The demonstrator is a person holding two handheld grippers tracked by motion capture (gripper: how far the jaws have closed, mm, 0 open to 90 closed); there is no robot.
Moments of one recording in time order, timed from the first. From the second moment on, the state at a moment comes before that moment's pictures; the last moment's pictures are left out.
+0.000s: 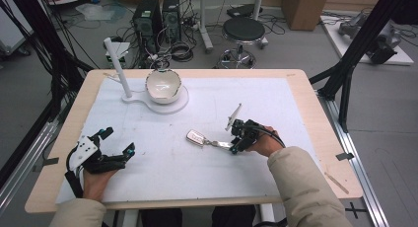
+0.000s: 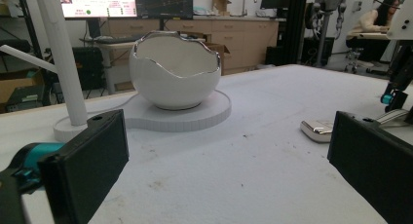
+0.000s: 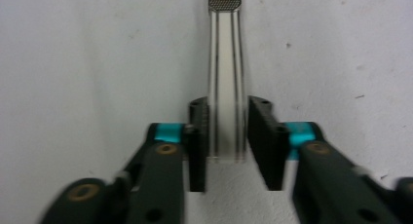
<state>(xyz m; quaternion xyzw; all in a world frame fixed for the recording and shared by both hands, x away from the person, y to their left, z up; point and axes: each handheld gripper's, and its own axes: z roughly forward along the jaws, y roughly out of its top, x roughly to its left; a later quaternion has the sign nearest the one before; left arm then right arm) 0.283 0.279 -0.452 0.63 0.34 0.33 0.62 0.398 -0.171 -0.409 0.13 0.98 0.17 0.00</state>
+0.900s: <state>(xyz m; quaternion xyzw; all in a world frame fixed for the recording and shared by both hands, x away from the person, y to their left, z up) 0.296 0.274 -0.440 0.67 0.32 0.30 0.60 0.376 -0.176 -0.377 0.14 0.96 0.24 0.03</state>
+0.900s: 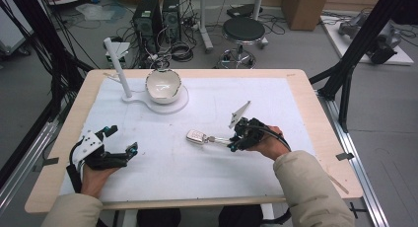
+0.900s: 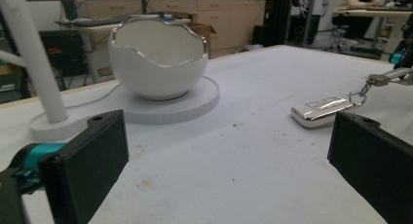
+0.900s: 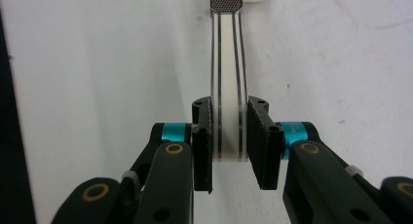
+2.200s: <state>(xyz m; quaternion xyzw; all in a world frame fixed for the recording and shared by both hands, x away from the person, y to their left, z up) 0.374 0.170 -0.309 0.85 0.09 0.08 0.51 0.382 -0.143 -0.305 0.03 0.94 0.35 0.01</state>
